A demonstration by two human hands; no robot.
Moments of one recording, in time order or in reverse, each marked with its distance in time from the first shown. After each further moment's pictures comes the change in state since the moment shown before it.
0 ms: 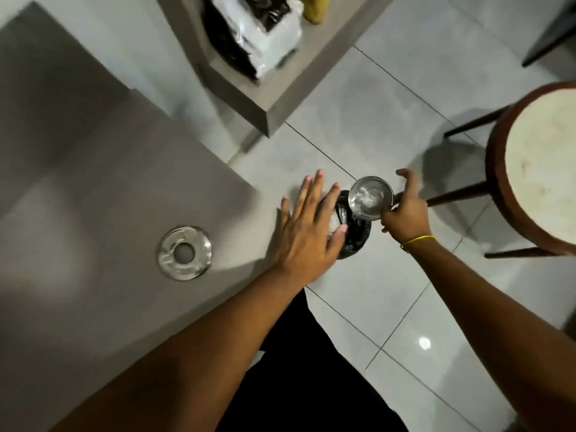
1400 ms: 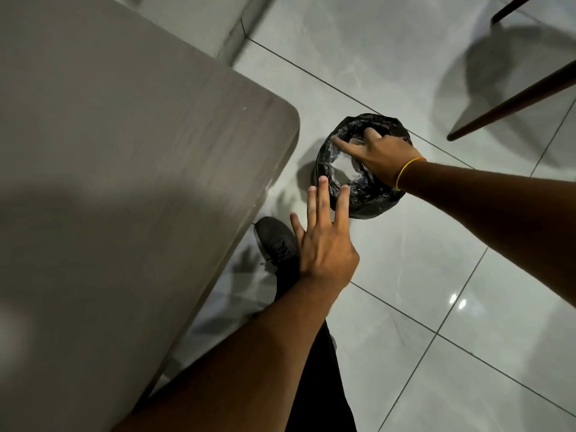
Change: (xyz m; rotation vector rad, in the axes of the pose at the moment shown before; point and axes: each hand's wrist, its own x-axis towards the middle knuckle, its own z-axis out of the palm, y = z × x) left_hand -0.056 -0.111 0.311 0.064 -0.223 -0.212; right_hand 0.108 0.198 0.218 -1.121 -0.291 -0.693
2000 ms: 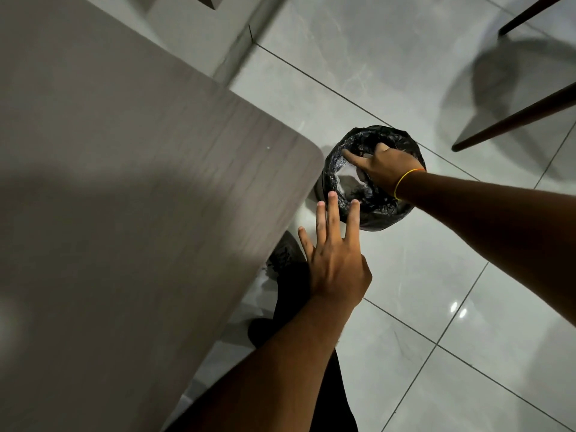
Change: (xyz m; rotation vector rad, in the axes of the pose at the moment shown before) left_hand -0.006 0.011 -0.001 -0.012 -0.020 -0.026; right_hand 0.016 -0.003 -0.001 0.028 -0.191 0.110
